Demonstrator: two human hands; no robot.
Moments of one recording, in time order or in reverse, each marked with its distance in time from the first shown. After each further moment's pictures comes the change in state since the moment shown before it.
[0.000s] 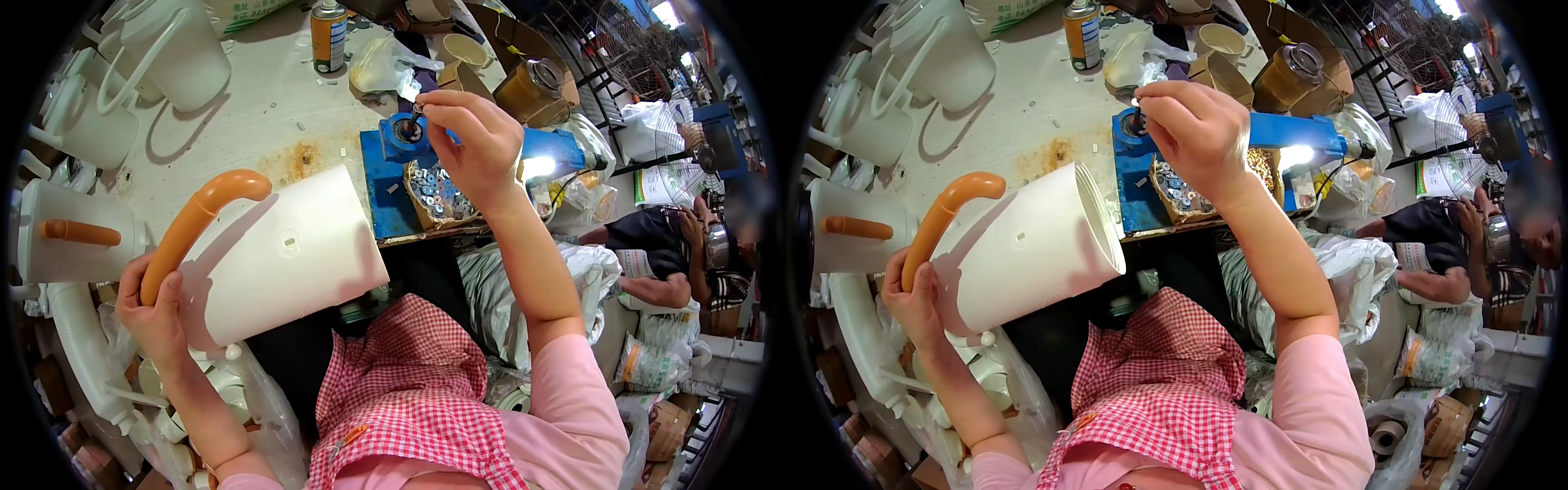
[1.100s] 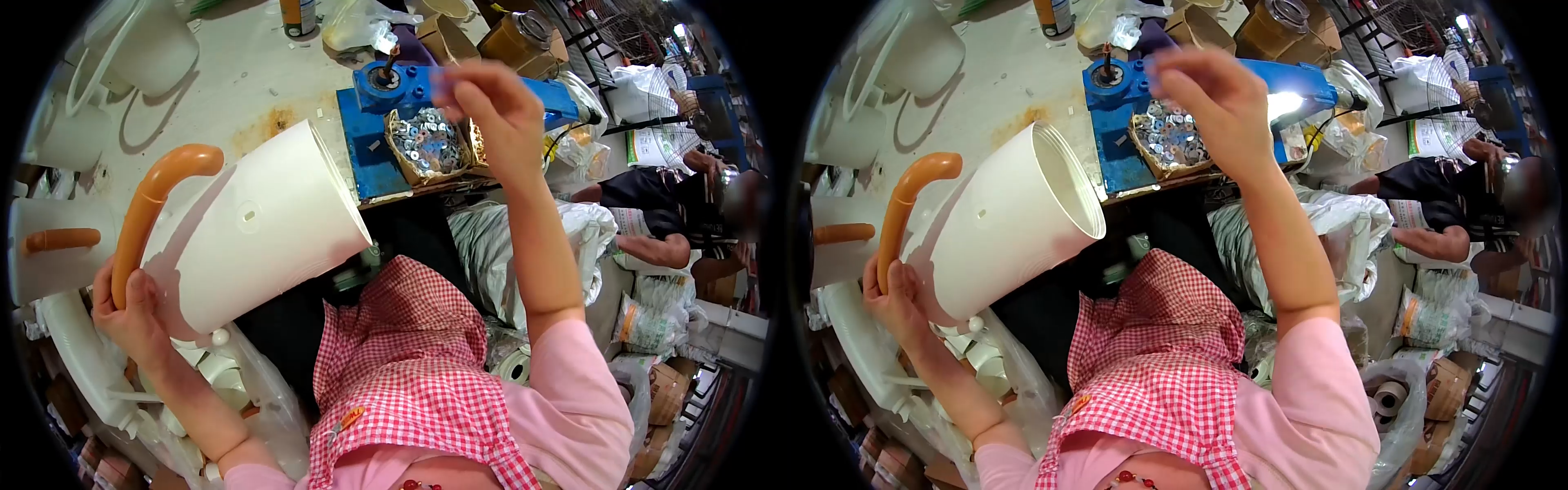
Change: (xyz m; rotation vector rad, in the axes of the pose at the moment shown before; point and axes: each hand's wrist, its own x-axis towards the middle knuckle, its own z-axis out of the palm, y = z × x) left_hand -0.002 -0.009 -0.009 -0.013 0.087 0.021; right_hand -0.031 -0.027 -0.038 0.789 0.065 0.877
